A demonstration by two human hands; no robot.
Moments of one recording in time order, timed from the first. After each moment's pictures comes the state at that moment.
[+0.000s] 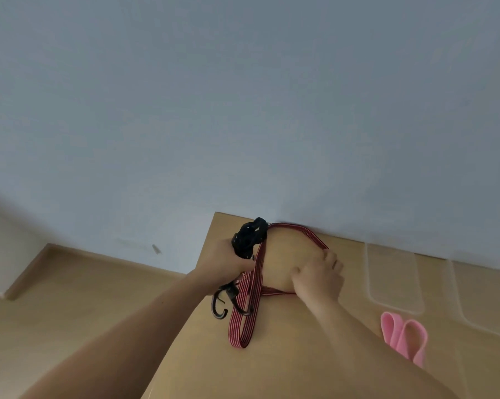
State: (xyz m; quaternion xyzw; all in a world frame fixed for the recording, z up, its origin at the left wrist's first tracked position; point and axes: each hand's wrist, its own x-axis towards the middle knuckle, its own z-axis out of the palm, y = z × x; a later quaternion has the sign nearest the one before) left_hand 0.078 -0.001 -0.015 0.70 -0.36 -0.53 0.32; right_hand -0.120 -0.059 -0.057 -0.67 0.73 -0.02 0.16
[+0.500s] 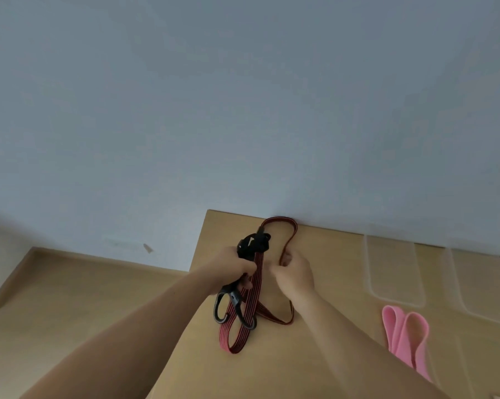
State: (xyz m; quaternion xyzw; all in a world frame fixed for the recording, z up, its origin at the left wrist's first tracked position) left_hand 0.075 -0.024 -0.041 0.68 -0.31 -0.63 0.23; right_hand -0.089 -0.056 -0.074 -0.57 0.68 -0.15 0.44
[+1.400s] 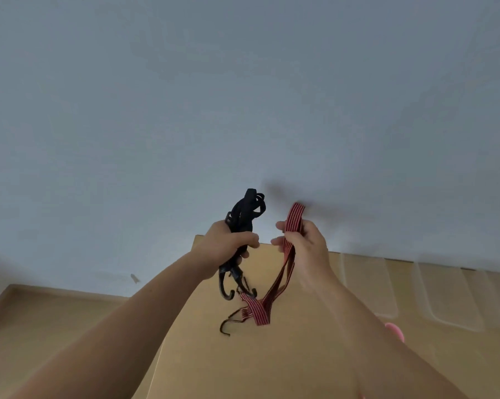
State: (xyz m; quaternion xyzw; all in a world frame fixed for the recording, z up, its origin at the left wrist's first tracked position) left_hand 0.072 -0.048 0.055 0.62 -0.39 -0.56 0.39; right_hand -0.108 -0.077 0.051 -0.48 0.49 -0.43 0.58
